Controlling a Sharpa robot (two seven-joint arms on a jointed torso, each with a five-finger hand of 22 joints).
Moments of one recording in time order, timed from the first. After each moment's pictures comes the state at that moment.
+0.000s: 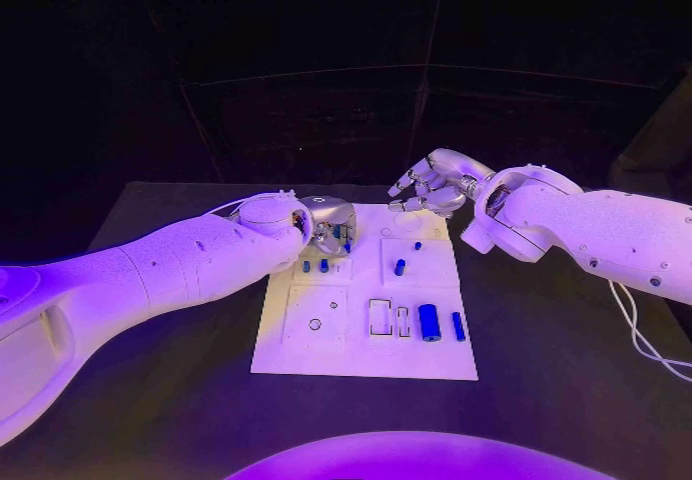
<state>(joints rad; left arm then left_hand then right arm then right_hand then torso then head) 1.21 -0.41 -0.11 1.03 -1.53 -0.09 0.03 1.39 -0.09 0.34 -0.04 0.08 0.98 0.13 0.30 0.07 1.01 0.07 0.41 0.07 1.47 -0.01 1.35 1.13 0.15 1.39 0.09 0.94 0.92 1.27 -0.79 -0.03 1.45 -0.98 -0.25 0.00 1.37 -0.04 -0.06 0.16 0.38 0.93 0.15 0.12 0.08 1.30 0.06 1.15 1.15 1.47 -0.01 1.45 1.31 0.10 1.29 0.09 1.27 0.93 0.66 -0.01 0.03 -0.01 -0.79</state>
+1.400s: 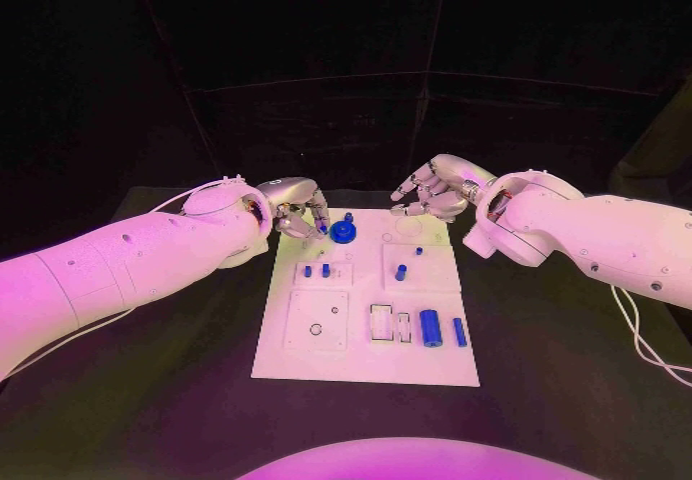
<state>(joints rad) 1.22 -0.60 -0.02 1.19 -1.41 -0.14 0.04 1.35 -0.10 0.43 -0.06 0.07 1.05 0.13 0.26 0.07 1.10 0.06 0.35 0.07 1.47 -0.01 1.36 1.10 0.14 1.40 0.08 1.03 1.02 1.27 -0.79 -0.03 1.44 -0.98 -0.25 0.00 1.37 -0.04 -0.06 0.16 0.38 0.93 0.15 0.12 0.08 1.30 0.06 1.15 1.15 1.47 -0.01 1.45 1.31 0.10 1.29 0.09 1.27 0.93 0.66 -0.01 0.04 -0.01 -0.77</state>
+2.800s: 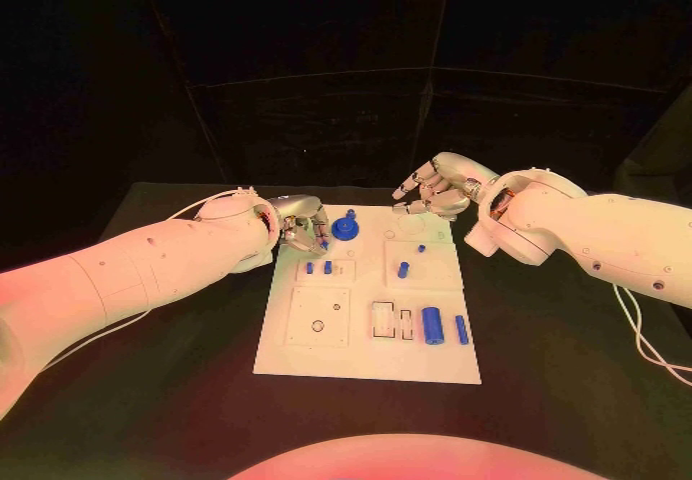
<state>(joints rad) 1.19 -0.55 -0.04 1.09 -1.38 -0.05 0.04 1.35 -0.10 0.44 -0.06 0.07 1.05 0.12 0.26 0.07 1.11 0.06 0.34 0.07 1.47 -0.01 1.36 1.09 0.14 1.40 0.08 1.04 1.03 1.27 -0.78 -0.03 1.43 -0.98 -0.25 0.00 1.37 -0.04 -0.06 0.16 0.38 0.93 0.15 0.12 0.08 1.30 0.06 1.15 1.15 1.47 -0.01 1.45 1.31 0.10 1.29 0.09 1.27 0.93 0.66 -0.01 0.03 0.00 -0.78</state>
